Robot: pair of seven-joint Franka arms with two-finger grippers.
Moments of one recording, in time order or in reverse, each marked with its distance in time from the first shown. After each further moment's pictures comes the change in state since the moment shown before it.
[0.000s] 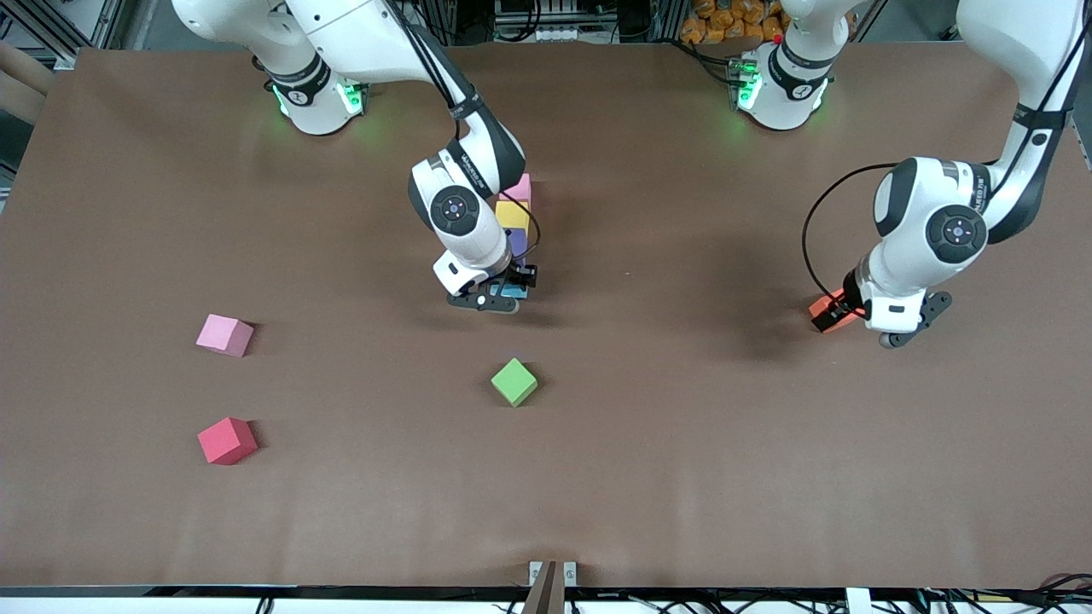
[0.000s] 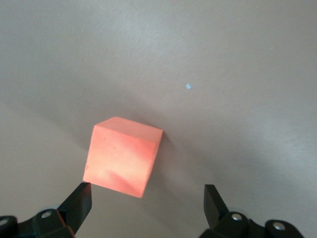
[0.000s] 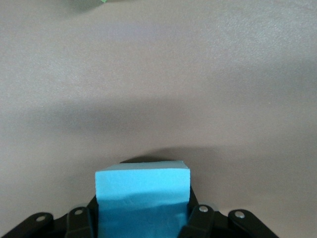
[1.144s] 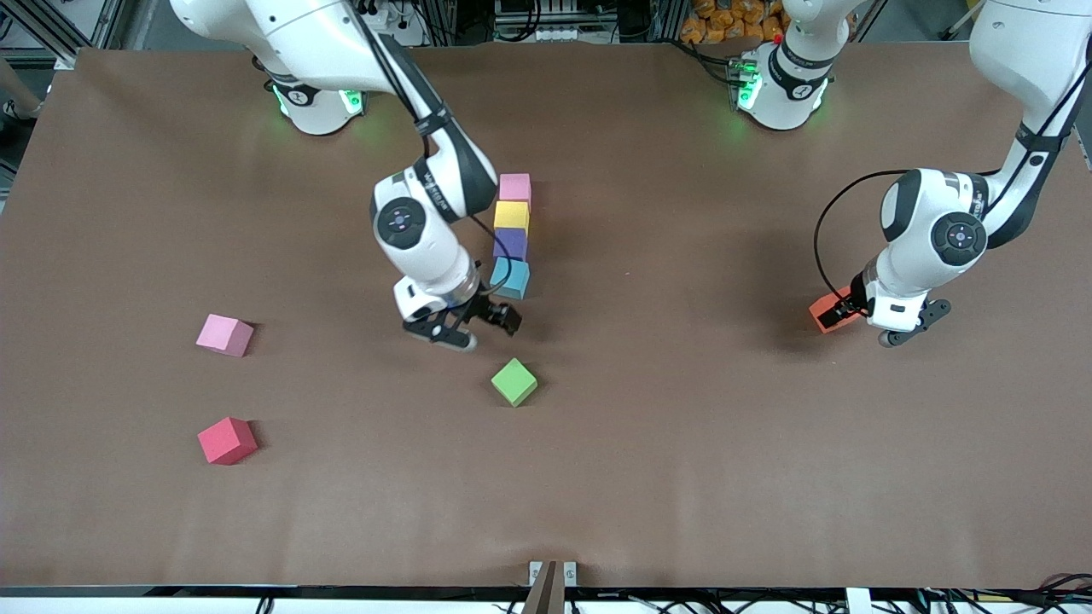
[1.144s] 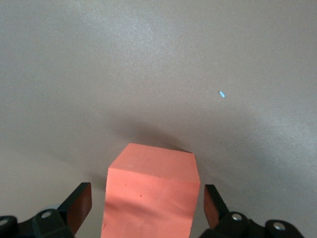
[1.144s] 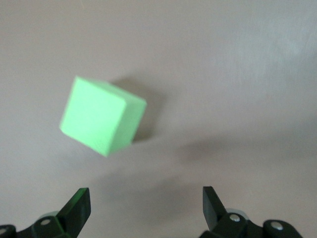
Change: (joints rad) left arm 0.087 0.101 0.000 -0.031 0.107 0.133 0.099; right arm -0.119 -0.018 -0.033 0.109 0.001 0.079 0.105
